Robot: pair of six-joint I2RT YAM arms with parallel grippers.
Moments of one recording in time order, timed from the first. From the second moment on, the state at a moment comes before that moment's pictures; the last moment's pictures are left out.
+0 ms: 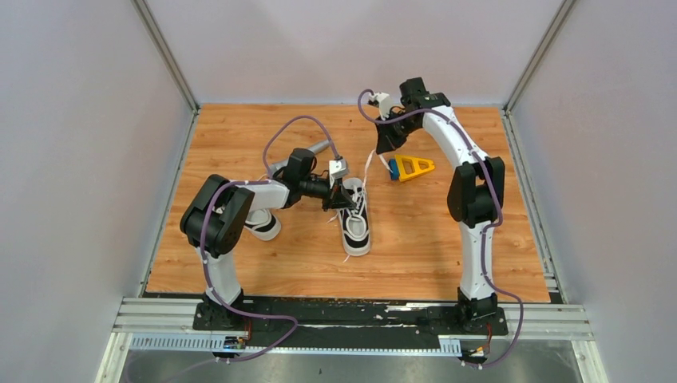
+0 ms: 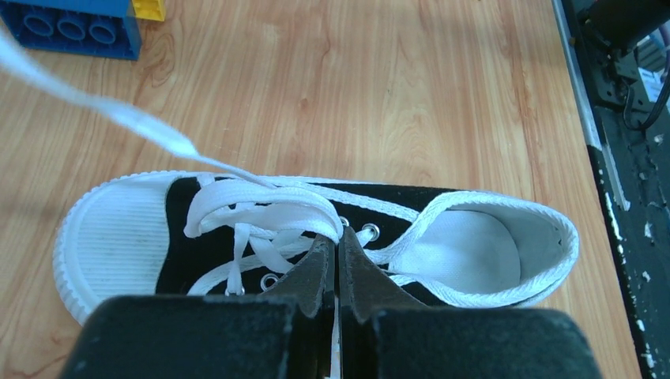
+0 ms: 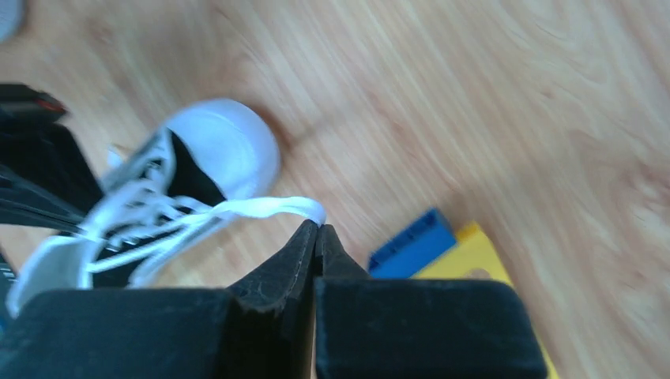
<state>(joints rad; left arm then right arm) -0.49 1.87 0.96 0.32 1.03 0.25 0.26 2.22 2.09 -0.98 -0.56 -0.50</state>
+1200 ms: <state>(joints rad) -0.50 1.86 1.00 0.18 1.05 0.53 0.38 2.20 1.98 -1.04 -1.04 -0.20</state>
